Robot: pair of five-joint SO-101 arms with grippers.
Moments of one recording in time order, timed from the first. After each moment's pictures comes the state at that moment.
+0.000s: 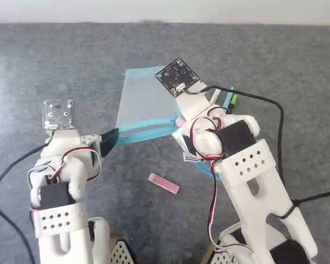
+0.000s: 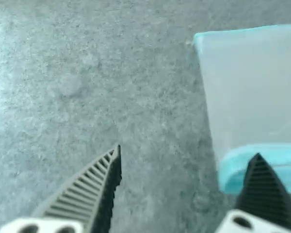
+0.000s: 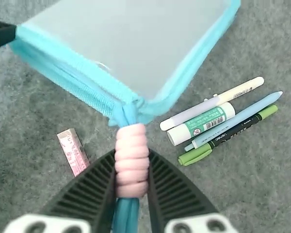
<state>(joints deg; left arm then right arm) -17.5 -67.1 65.3 59.0 -3.6 -31.6 -28.8 15.6 80.4 11.6</state>
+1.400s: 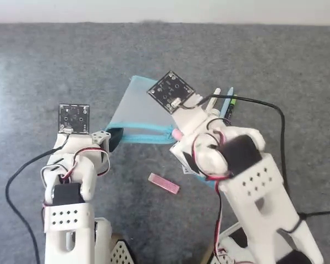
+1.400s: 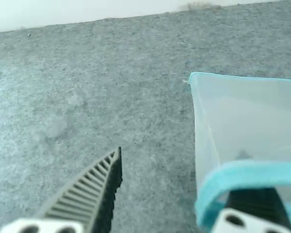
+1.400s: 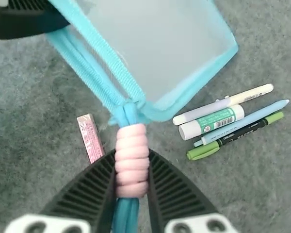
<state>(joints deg) -12.2 -67.1 76.2 37.8 -3.6 -36.0 -36.2 15.6 86.2 13.1</state>
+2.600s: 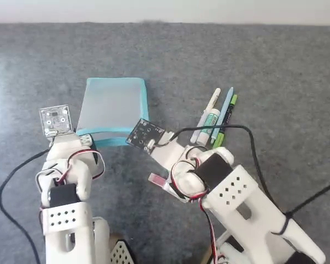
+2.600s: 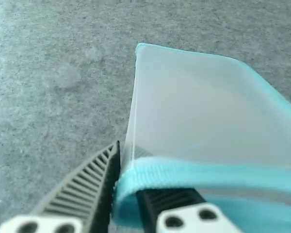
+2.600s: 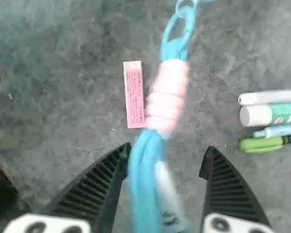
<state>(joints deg) -17.8 -67.0 78.5 39.8 4.9 -47.6 -39.8 35.6 83.2 17.8</state>
